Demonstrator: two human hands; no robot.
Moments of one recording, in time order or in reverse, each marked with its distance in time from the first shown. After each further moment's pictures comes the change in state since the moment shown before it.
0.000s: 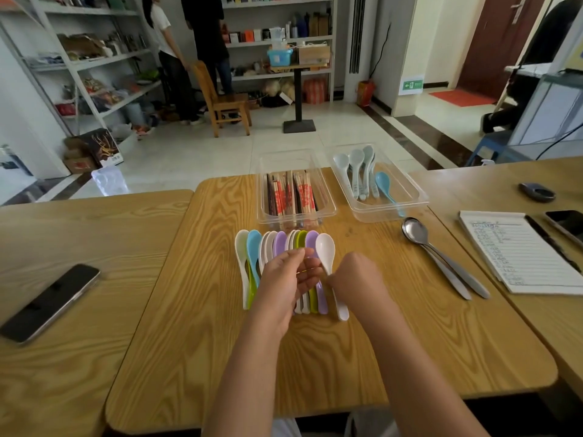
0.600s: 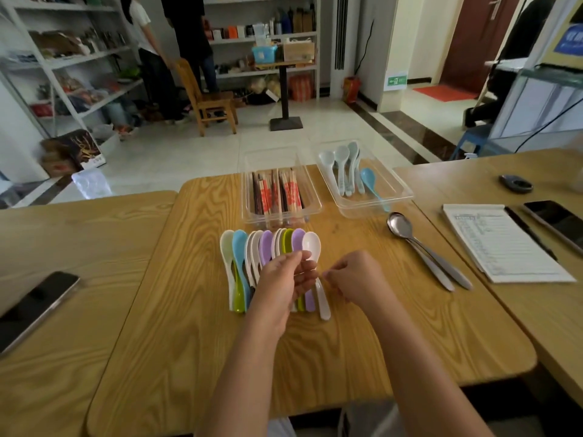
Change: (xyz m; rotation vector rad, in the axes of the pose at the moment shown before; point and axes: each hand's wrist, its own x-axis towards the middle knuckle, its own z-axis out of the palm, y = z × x) left_hand 0.007 -0.012 0.011 0.028 -0.019 -0.051; right_hand 0.004 0.029 -0.010 0.283 -0.026 -0.009
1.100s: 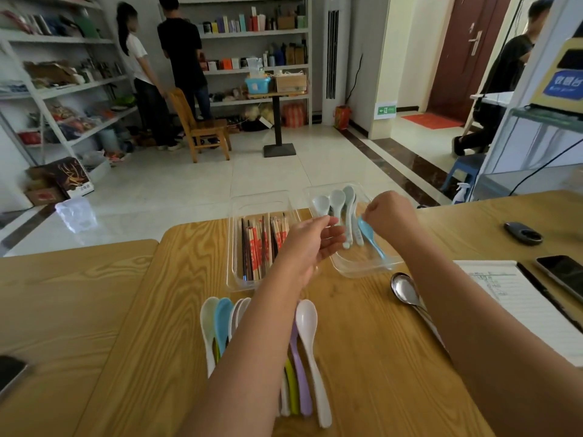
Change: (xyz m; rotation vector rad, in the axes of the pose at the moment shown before) left_hand 0.117 0.102 0.090 0.027 -0.225 0.061; right_hand 0.170 -0.071 -0.125 -0.229 0.379 -0.130
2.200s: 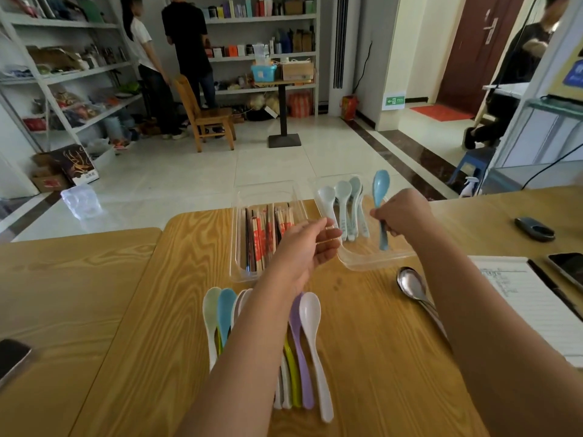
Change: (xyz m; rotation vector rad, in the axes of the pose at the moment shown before) left_hand -0.008 -0.011 -0.020 0.003 -0.003 -0.026; right_hand 0.001 0.006 -0.002 0.067 -0.109 0.146
